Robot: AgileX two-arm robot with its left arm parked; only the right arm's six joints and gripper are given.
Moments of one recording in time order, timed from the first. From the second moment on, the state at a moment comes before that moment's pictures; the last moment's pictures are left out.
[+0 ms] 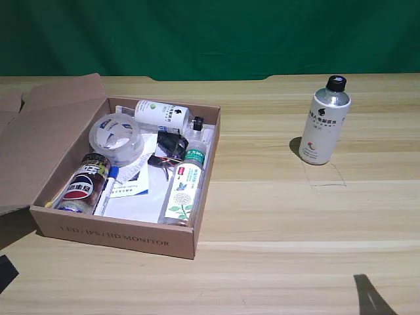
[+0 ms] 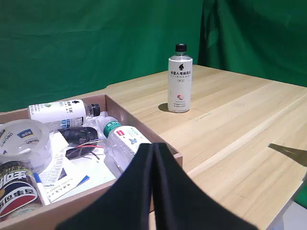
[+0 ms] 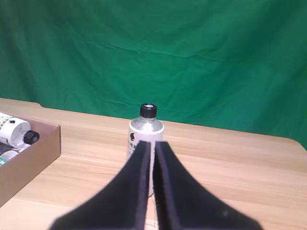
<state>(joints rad) 0.05 0.30 -0.23 1.75 0.01 -1.87</state>
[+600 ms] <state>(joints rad) 0.05 0.40 -0.23 1.75 0.06 -1.87</state>
